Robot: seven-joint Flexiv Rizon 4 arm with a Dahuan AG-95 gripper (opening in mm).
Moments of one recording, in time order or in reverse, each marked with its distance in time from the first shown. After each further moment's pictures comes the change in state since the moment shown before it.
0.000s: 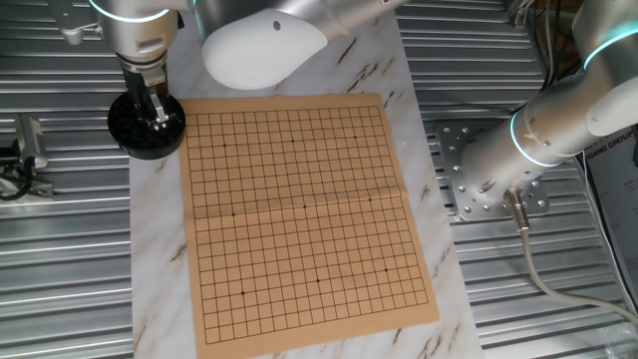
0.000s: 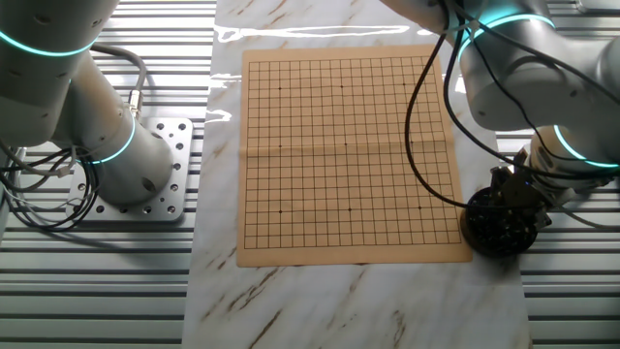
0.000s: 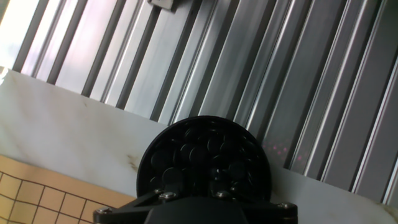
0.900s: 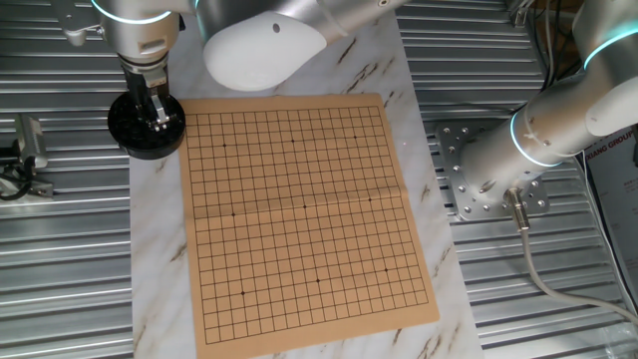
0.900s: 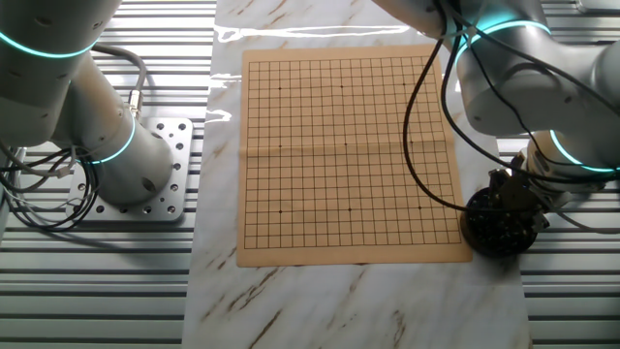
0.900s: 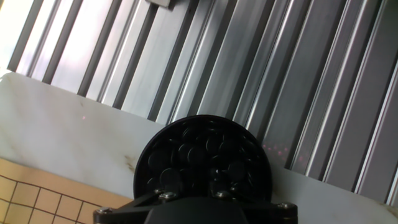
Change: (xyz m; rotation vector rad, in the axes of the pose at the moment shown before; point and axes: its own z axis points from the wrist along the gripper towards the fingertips) arm 0.001 -0.001 0.006 -0.002 -0.007 0.000
